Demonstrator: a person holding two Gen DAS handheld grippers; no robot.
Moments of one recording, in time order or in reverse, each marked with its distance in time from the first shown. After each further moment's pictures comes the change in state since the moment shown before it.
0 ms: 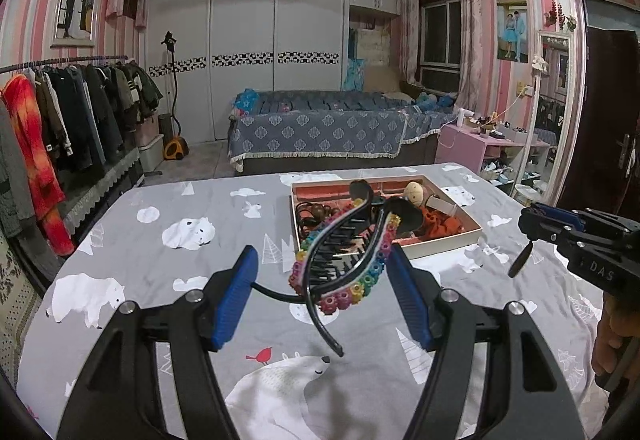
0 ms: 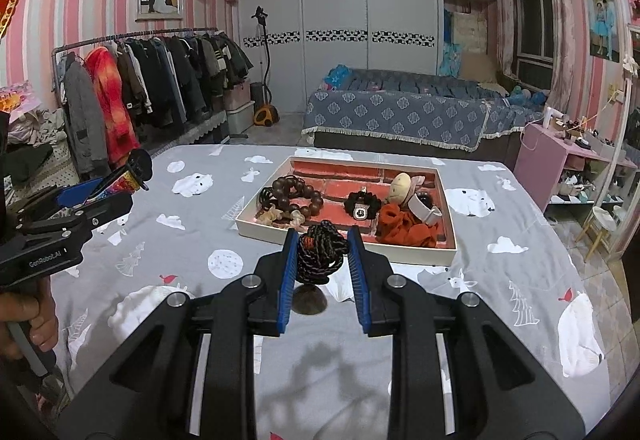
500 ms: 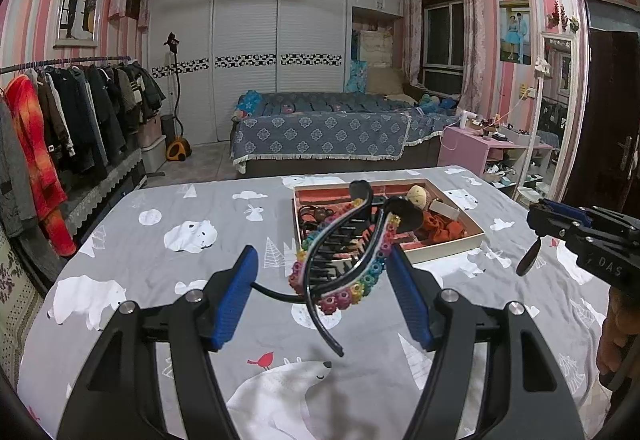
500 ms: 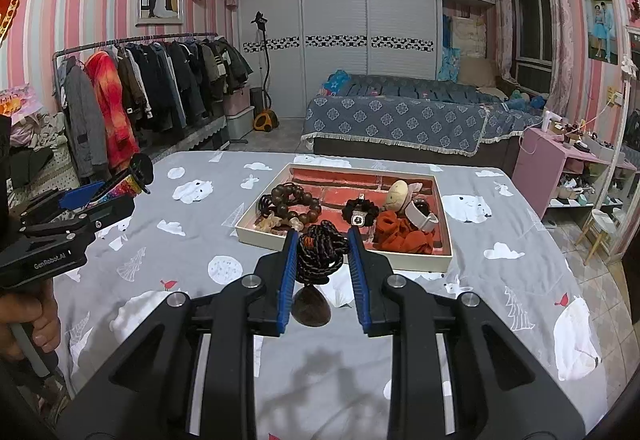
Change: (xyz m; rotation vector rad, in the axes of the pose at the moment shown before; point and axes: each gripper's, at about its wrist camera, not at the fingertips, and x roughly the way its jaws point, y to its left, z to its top) left arm 0.003 -0.002 0.006 -0.008 -0.001 0.008; right arm -0.005 -0.001 0.006 0.003 -0.019 -0.003
